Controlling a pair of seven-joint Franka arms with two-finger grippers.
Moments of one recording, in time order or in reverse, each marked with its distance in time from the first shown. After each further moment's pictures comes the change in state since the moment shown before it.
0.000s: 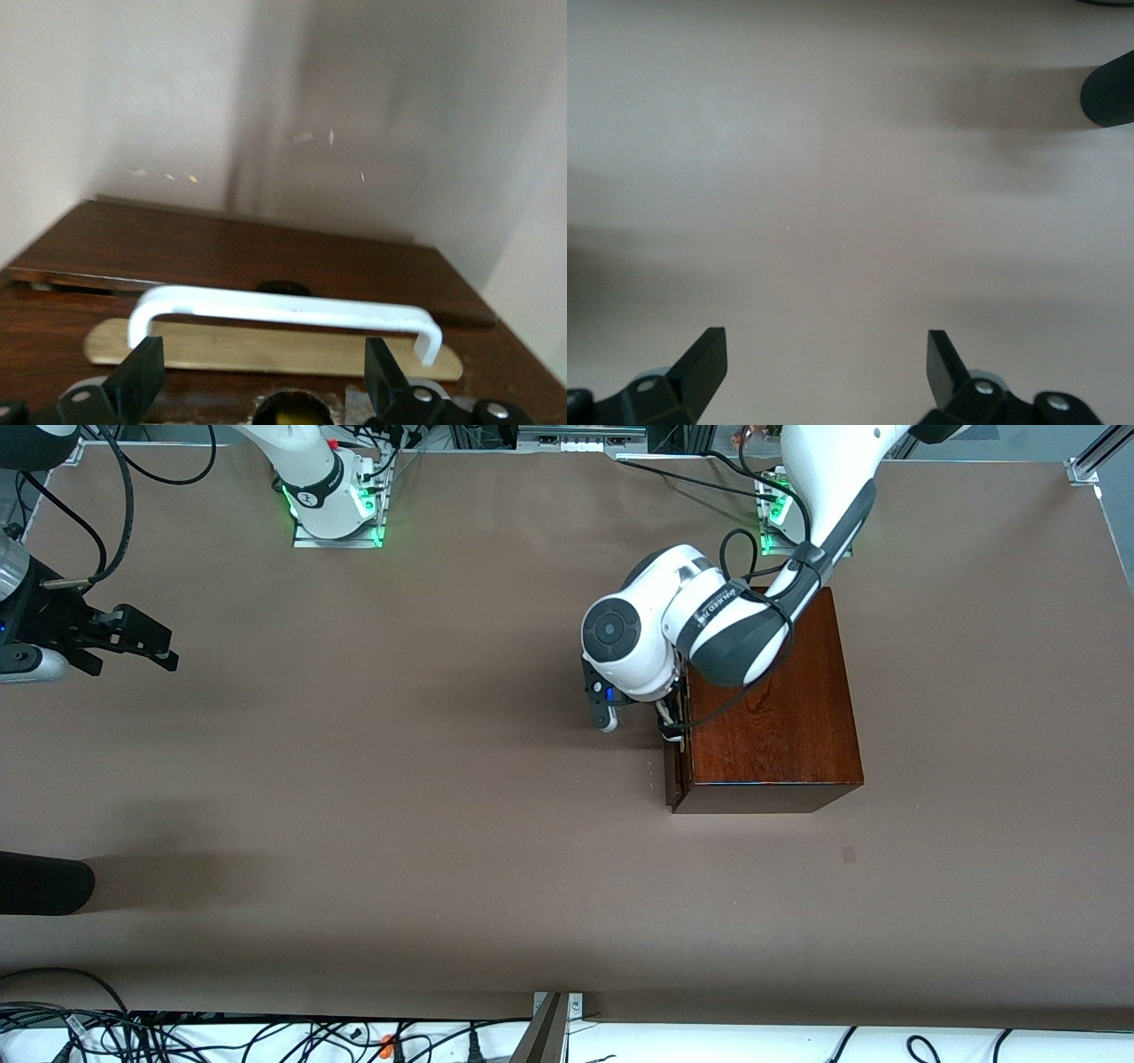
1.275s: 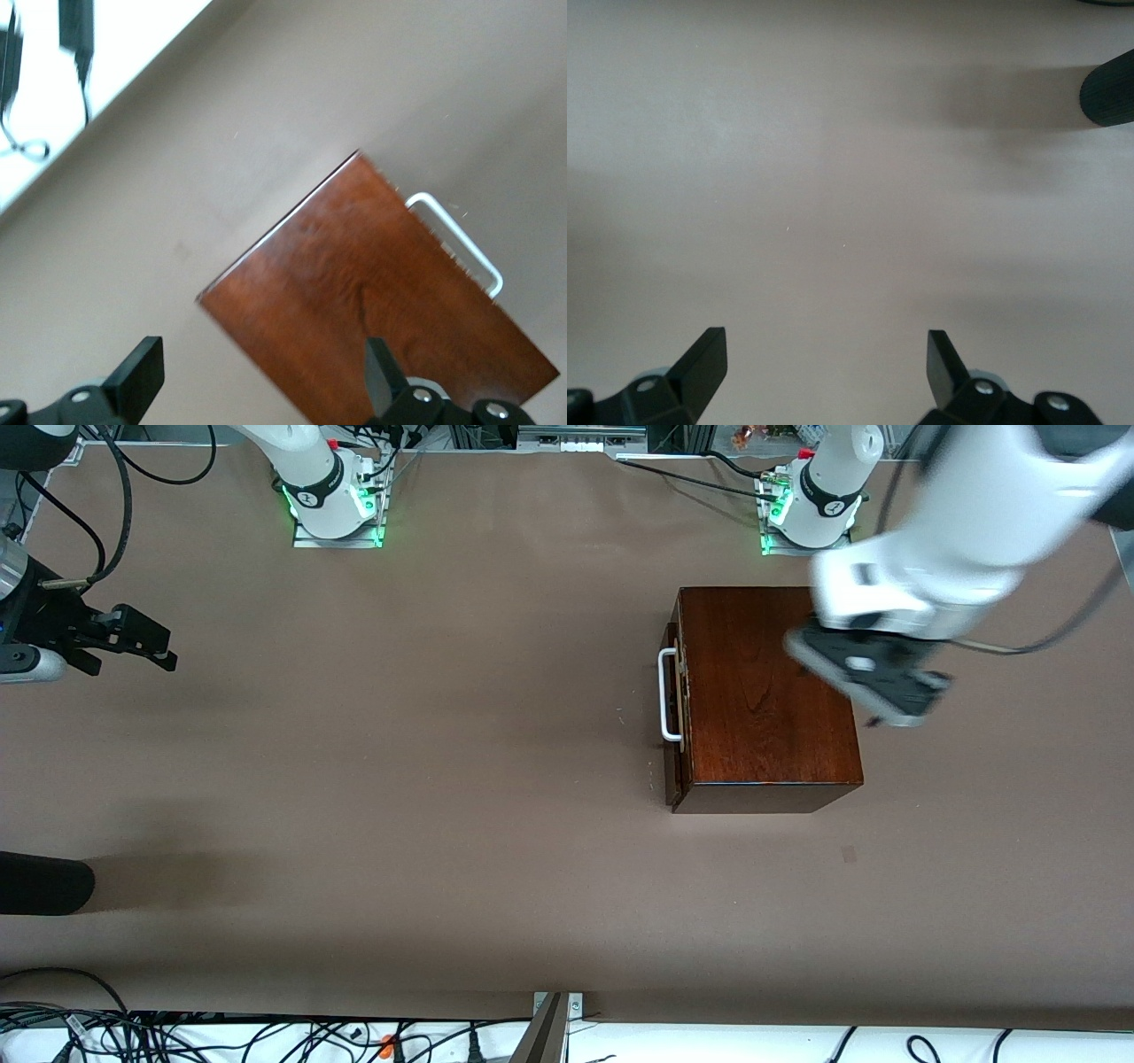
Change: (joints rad) left arm 0.384 -0.335 0.042 0.180 -0.203 -0.133 -0.158; right arm 0.000 0.000 -0.001 0.000 0.000 0.000 0.000
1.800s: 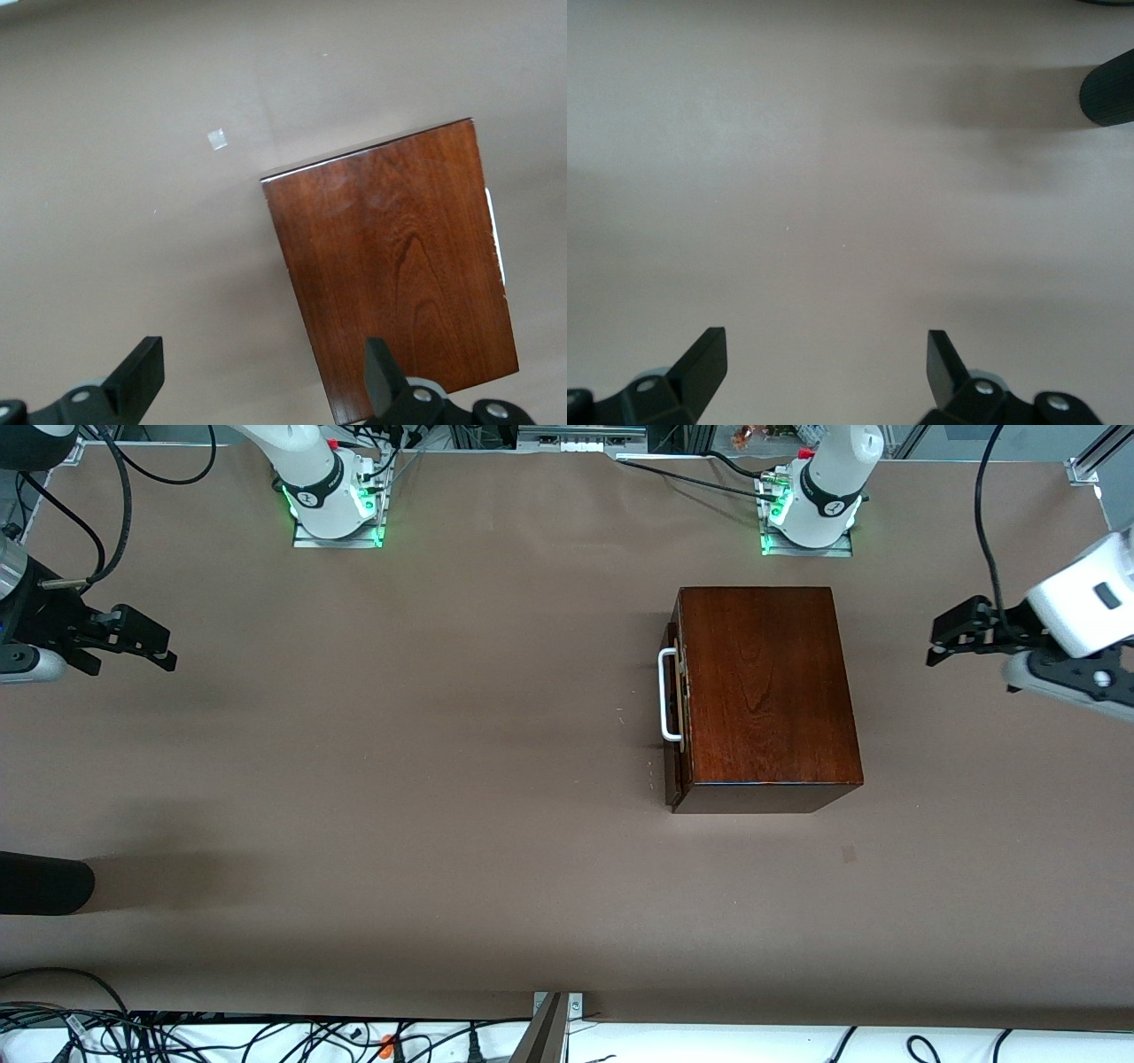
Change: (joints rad) left arm -0.097 -0.083 0.393 -0.039 -0.198 -0.110 -0.168; right arm 0.000 0.000 -0.001 0.000 0.000 0.000 0.000
